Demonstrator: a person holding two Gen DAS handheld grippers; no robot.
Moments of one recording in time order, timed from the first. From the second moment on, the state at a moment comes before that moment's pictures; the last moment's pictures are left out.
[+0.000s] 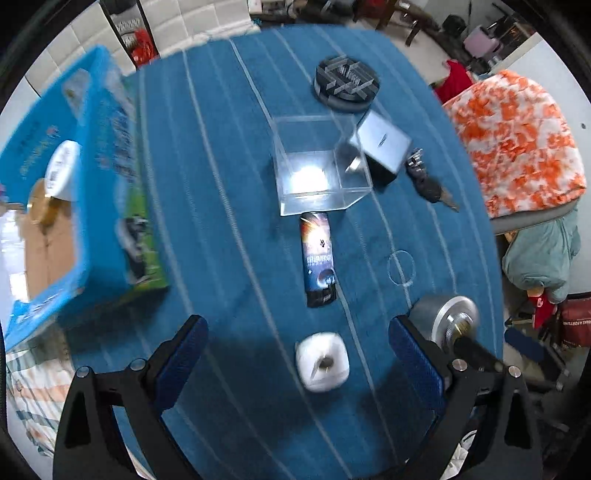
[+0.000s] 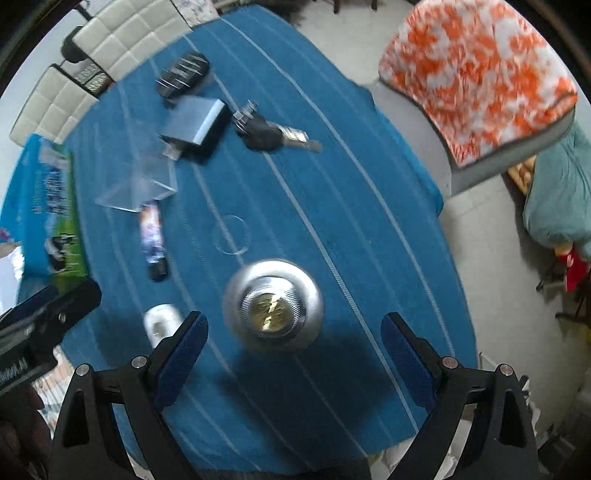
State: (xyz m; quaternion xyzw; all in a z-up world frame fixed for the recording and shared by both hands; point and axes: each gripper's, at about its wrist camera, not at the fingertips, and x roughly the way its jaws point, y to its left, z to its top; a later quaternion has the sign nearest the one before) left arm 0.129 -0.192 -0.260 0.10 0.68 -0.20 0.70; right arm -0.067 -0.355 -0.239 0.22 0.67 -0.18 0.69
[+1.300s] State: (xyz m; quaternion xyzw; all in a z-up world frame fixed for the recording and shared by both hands) left arm 0.202 -0.272 -0.322 0.10 0.73 -0.18 0.65; right arm 0.020 -0.405 -0.301 0.20 0.70 -0.17 0.66
